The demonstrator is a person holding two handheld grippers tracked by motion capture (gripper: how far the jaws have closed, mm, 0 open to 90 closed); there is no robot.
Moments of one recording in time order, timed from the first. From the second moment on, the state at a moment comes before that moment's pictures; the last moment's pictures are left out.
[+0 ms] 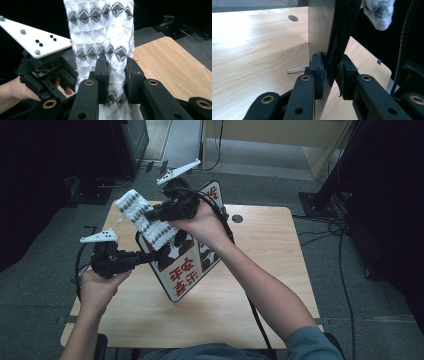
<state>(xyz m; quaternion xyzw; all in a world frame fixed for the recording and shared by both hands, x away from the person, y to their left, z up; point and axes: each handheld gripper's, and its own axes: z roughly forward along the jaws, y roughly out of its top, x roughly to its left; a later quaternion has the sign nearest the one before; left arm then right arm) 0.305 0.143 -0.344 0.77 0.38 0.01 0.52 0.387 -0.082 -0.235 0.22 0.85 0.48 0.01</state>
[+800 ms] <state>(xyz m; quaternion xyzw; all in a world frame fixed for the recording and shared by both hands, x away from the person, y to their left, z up) 0.304 0.143 -0.344 0.77 0.38 0.01 0.52 0.386 -0.070 -0.235 0.21 0.86 0.46 -0.01</state>
